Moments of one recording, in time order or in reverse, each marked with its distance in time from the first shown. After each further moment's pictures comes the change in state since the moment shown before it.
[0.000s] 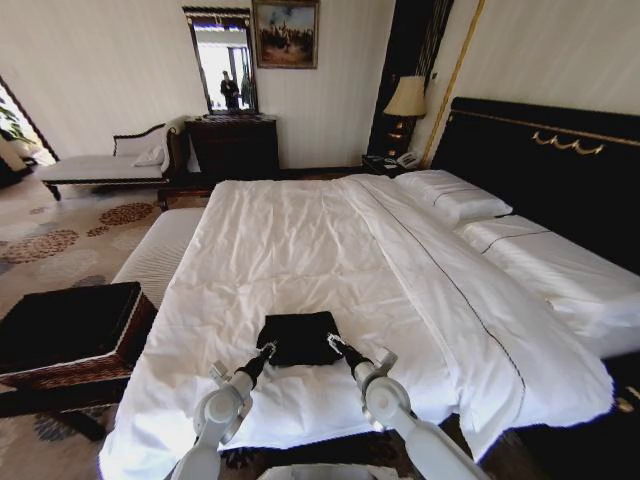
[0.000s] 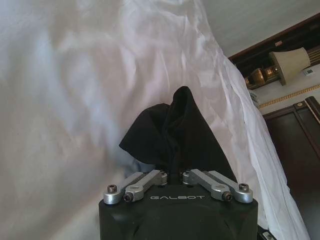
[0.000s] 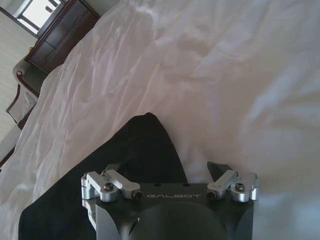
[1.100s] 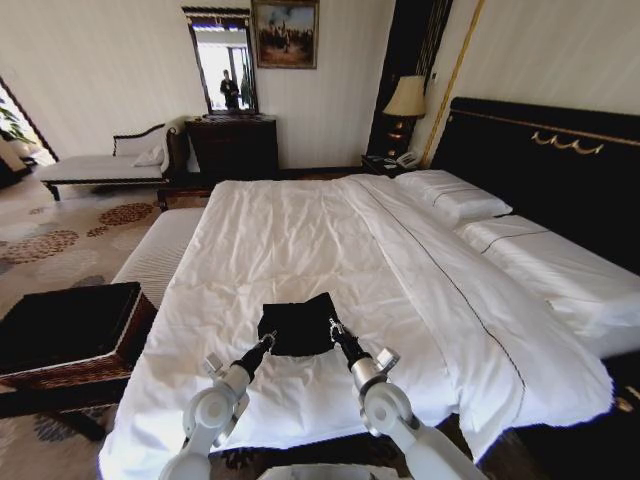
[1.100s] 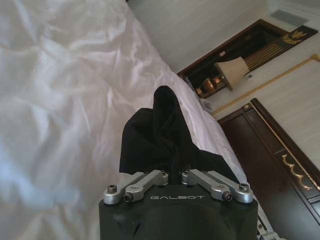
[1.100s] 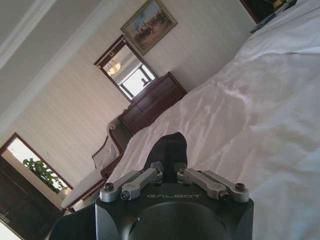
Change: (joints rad) left arm 0.066 0.082 -0.007 -0.263 0.002 -0.018 0.033; right arm -0.057 -0.007 -0.002 0.126 -0.278 0.238 -0.254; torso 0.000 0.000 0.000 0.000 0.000
